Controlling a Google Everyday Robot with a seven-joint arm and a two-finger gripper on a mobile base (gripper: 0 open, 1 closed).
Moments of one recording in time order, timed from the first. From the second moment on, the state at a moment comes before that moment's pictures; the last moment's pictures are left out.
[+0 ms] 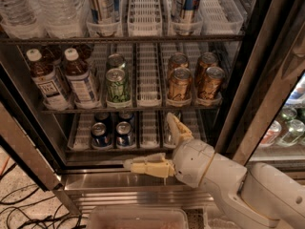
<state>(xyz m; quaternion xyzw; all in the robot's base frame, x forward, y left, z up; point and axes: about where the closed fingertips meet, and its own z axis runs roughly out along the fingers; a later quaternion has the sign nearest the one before) 0.446 -0.006 0.835 -0.31 0.63 0.32 0.63</state>
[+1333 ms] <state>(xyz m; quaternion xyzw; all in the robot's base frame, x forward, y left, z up) 0.464 0.042 0.814 -0.27 0.66 0.29 0.64</state>
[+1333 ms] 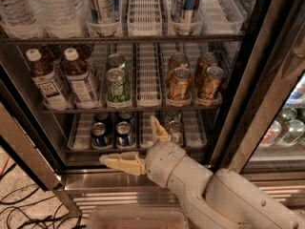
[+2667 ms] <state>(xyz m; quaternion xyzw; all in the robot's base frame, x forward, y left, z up) 0.435 0.101 0.835 -0.31 0.62 0.23 0.68</state>
